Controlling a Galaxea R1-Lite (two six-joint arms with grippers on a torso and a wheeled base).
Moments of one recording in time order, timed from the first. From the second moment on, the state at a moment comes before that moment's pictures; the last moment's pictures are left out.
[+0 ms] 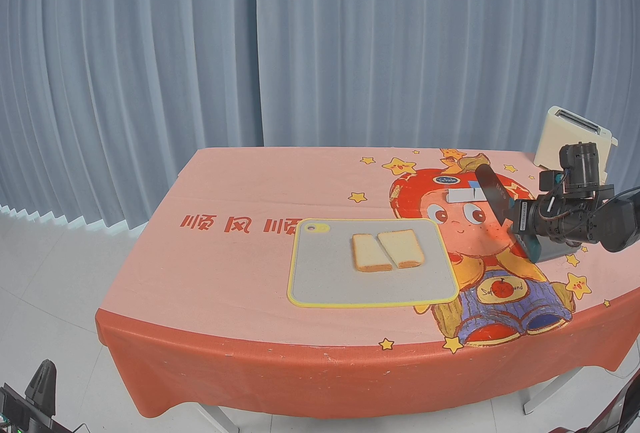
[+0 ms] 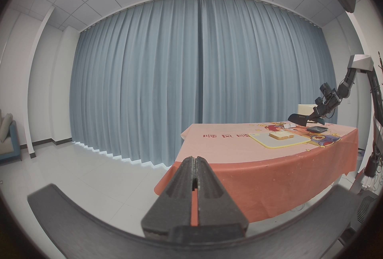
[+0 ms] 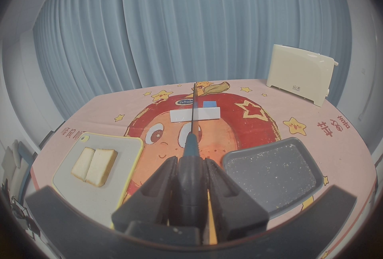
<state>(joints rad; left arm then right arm) 0.01 0.03 -0.02 0.00 0.01 -0.01 0.12 1.81 -0.87 -0.33 -0.01 0.14</state>
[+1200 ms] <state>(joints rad) 0.01 0.03 -0.02 0.00 0.01 -0.01 0.12 1.84 -0.87 -0.33 0.01 0.14</state>
